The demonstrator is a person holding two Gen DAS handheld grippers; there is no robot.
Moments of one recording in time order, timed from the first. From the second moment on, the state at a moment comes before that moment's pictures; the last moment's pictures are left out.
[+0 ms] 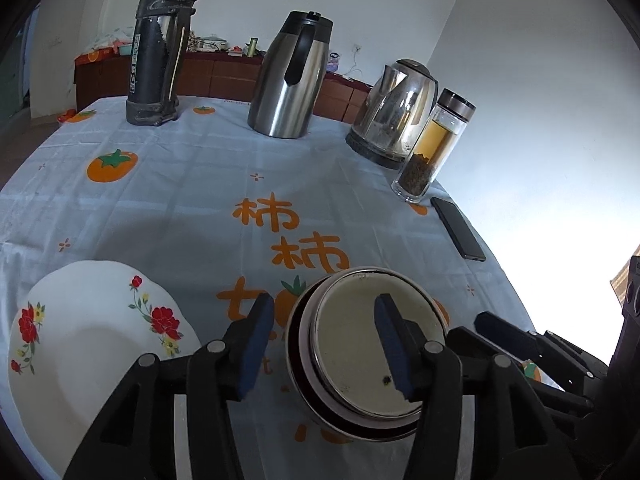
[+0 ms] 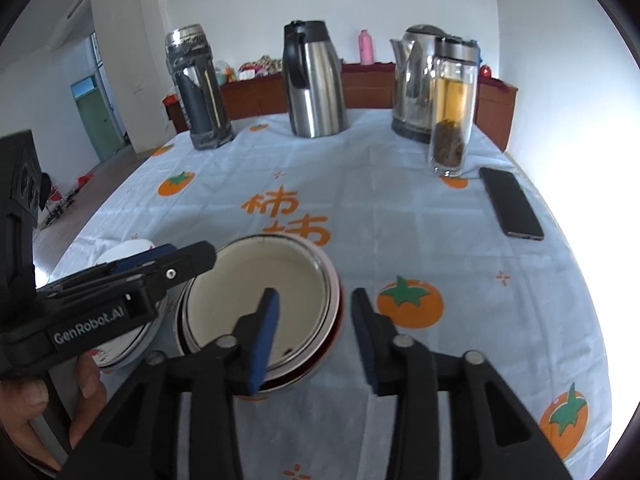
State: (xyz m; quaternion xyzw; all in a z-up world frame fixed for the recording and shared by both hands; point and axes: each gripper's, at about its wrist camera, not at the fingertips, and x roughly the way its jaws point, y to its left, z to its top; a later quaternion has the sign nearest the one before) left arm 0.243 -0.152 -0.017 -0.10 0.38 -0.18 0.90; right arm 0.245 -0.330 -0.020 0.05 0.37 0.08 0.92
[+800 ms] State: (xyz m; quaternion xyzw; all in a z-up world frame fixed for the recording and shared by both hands) left arm 0.249 -0.166 -0.041 -0.06 0.42 -0.16 0.89; right arm 0.250 -0.328 -0.039 0.08 0.36 0.07 0.93
